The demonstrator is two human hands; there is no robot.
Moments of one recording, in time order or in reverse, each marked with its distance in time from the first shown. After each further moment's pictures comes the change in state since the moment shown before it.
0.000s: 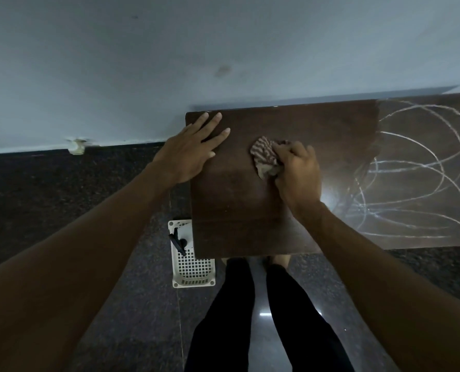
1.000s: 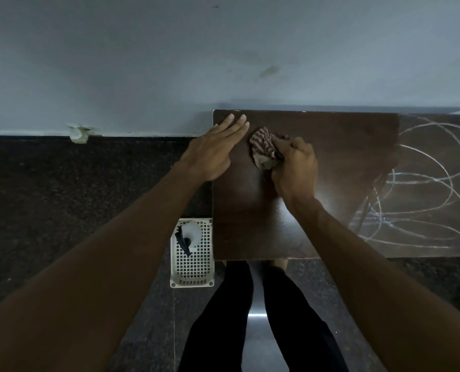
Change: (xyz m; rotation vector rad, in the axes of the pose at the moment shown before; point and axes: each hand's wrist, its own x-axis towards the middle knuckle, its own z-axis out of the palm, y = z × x) left_hand 0.000 -0.016 0.022 -0.338 0.128 -0.025; right_hand 0.023 -0.059 0.029 0.023 0.075 0.054
